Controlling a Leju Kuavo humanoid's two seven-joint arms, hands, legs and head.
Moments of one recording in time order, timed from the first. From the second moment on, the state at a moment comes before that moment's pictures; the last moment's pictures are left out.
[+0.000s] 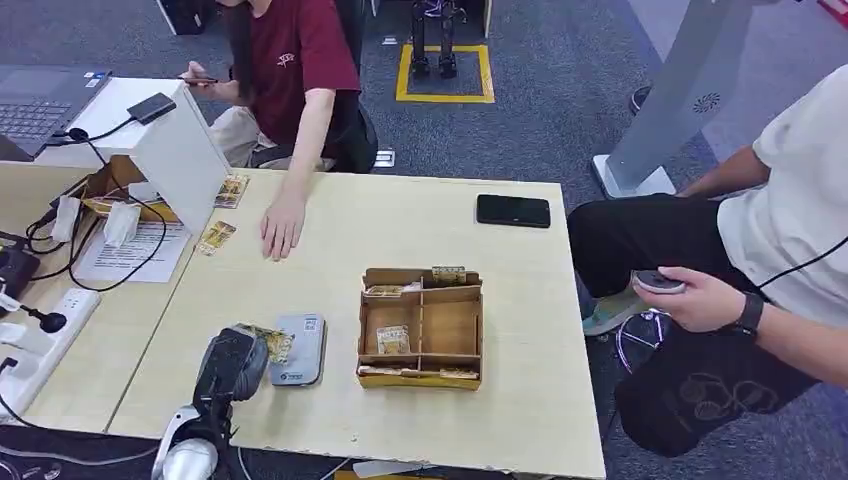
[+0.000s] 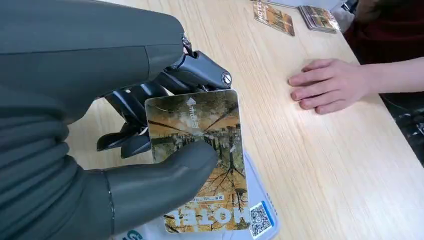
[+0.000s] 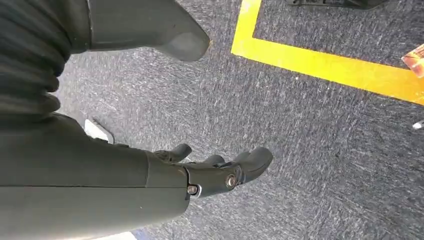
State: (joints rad) left arm -0.01 0.00 -0.13 -1.36 -0.40 0.18 -0.07; right arm -0.06 0.08 -1.21 -0.22 1.54 -0.20 -0.23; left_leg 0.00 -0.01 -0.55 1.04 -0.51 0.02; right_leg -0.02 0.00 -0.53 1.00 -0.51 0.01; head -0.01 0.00
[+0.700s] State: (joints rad) left arm -0.03 -0.01 -0.13 -1.27 -0.52 0.24 -0.06; right arm -0.06 0.08 -1.19 -0.22 1.55 -0.20 -0.22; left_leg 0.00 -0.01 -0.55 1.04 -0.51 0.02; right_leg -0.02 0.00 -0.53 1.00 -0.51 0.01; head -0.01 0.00
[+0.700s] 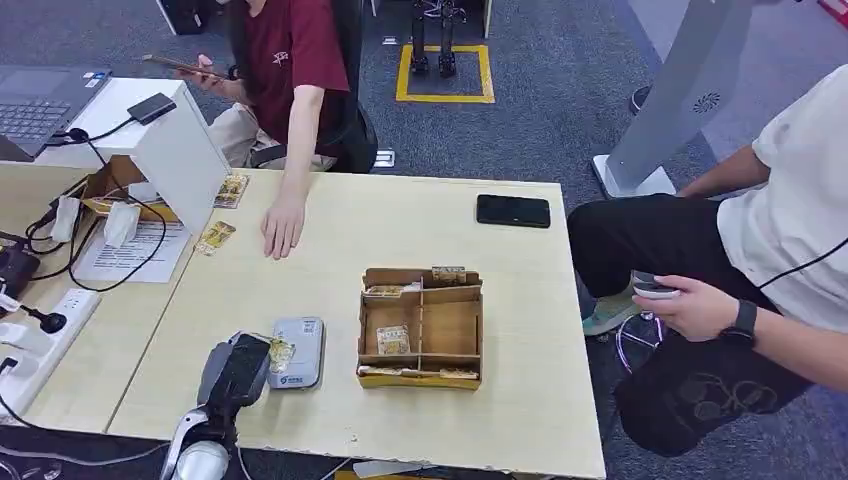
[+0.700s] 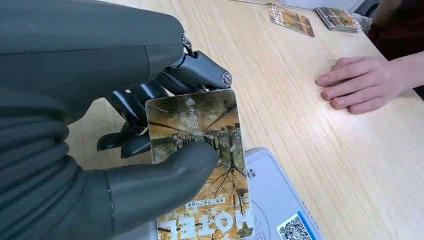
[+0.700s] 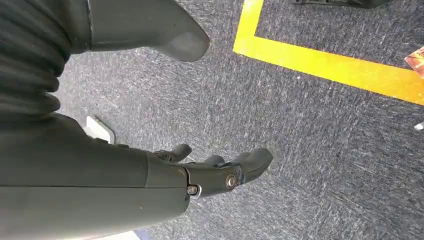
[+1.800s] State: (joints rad) left arm 0.01 -0.04 -0.13 -1.31 -0.08 0.09 -0.26; right arm -0.05 0.08 -1.18 -0.22 1.55 -0.21 -0.23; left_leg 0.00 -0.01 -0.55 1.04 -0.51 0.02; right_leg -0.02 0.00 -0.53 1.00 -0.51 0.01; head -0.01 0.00
